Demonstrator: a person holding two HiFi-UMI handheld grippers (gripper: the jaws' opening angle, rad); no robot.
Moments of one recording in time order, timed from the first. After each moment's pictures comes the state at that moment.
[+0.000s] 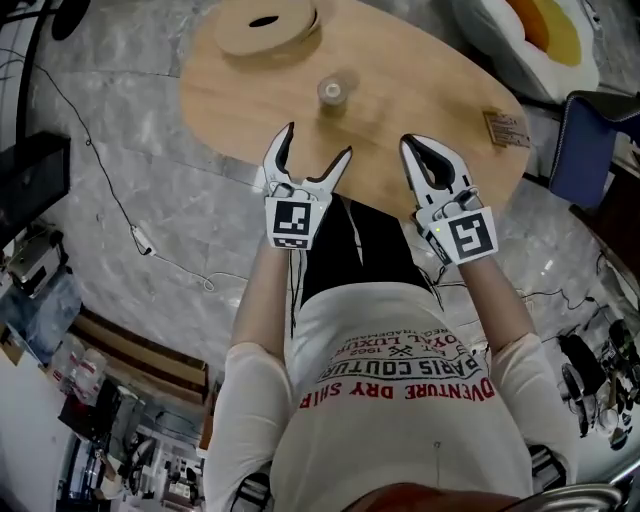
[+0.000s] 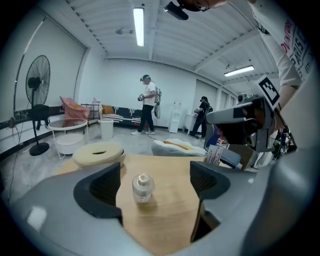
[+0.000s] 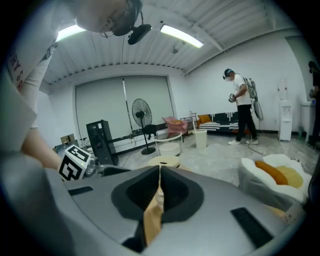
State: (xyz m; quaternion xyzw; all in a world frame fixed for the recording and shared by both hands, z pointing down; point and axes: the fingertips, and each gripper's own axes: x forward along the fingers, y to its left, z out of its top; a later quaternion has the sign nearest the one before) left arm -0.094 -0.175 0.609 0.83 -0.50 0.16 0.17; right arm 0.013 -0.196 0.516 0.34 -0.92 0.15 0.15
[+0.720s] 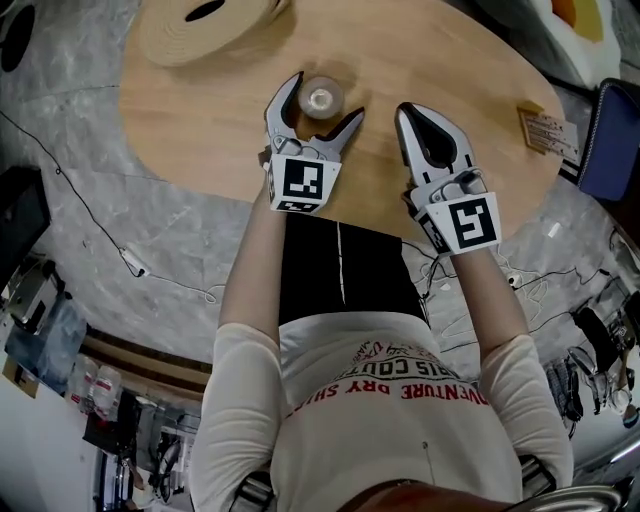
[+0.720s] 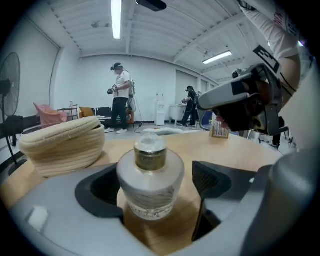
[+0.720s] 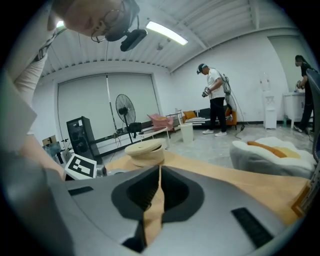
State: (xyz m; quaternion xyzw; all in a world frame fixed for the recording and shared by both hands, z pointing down) left arm -0.061 -0.256 0.778 0.87 -0.43 0.21 0.11; right arm 0.007 -0.254 0.666 0.42 -0.88 0.19 0.13
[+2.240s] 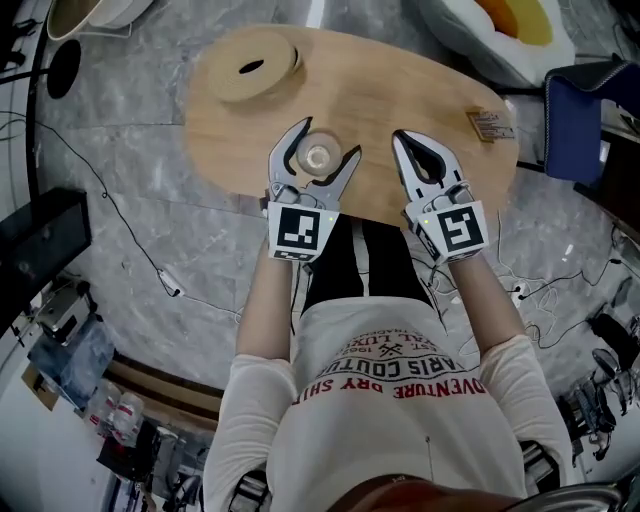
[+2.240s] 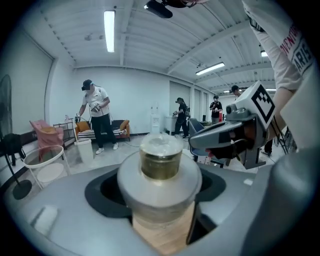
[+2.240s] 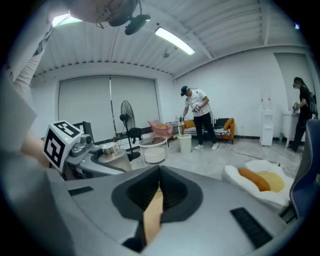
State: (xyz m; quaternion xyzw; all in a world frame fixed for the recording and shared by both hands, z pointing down) left arm -0.059 -0.239 0.503 0.90 -0.39 0.18 0.07; right arm 0.018 -0.236 0.476 0.44 -0.88 0.14 0.14
